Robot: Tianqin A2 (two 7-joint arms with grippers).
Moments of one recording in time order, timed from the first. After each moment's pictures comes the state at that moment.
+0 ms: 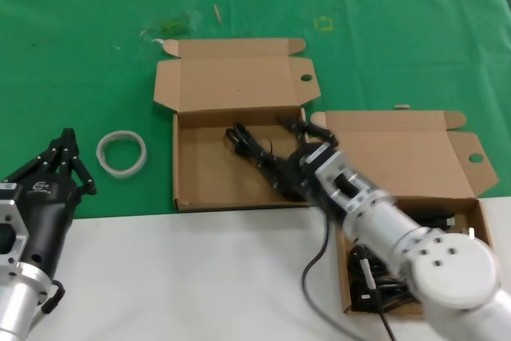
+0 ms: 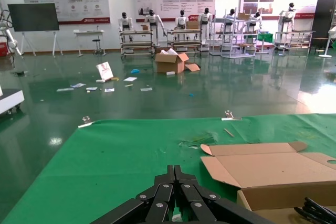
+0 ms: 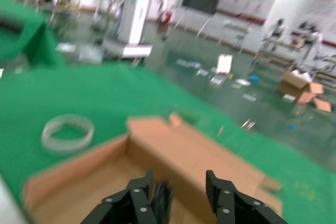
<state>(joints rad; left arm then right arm) 0.00 -0.30 1.60 -1.60 -1.80 0.00 0.00 0.45 0.30 -2.17 1.20 1.73 -0.10 -0.14</state>
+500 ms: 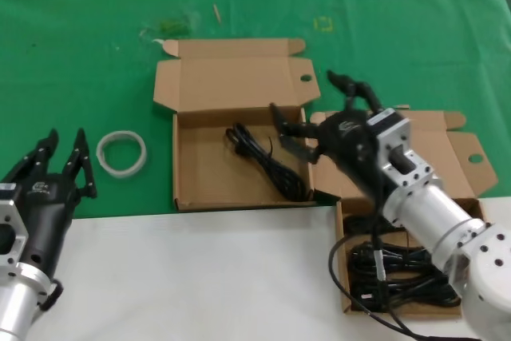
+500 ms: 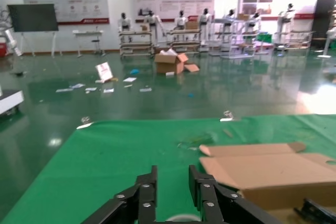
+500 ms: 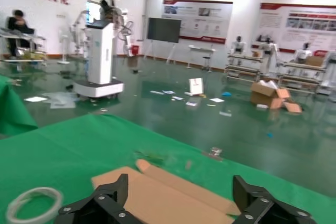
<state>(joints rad) 0.00 -0.30 1.60 -1.60 -1.80 0.00 0.00 0.38 0.45 -2.14 1.46 1.86 -0.03 0.02</state>
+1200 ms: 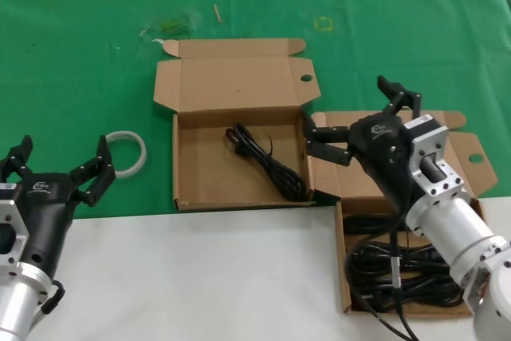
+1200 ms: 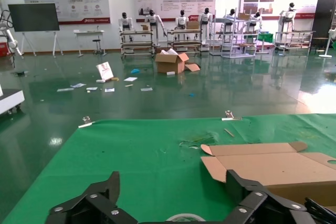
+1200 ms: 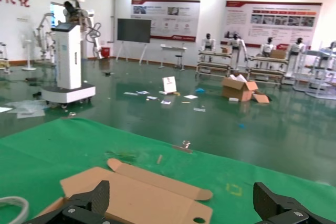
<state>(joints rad) 0.00 -0.30 1.60 -1.60 -1.80 0.00 0.00 0.27 0.40 -1.98 1.50 1.84 -0.02 0.01</state>
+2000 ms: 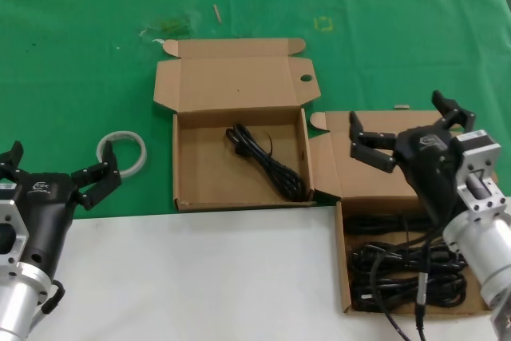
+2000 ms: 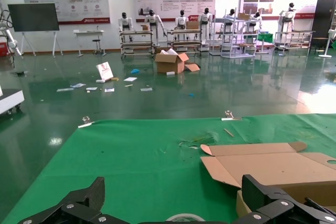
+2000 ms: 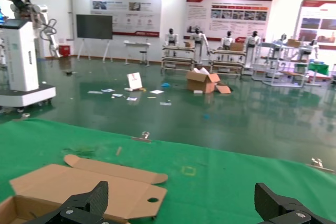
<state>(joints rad) 0.00 -0.30 1.60 -1.60 -1.80 0.00 0.00 0.14 0.35 -1.79 1.55 1.82 -0.01 0.01</state>
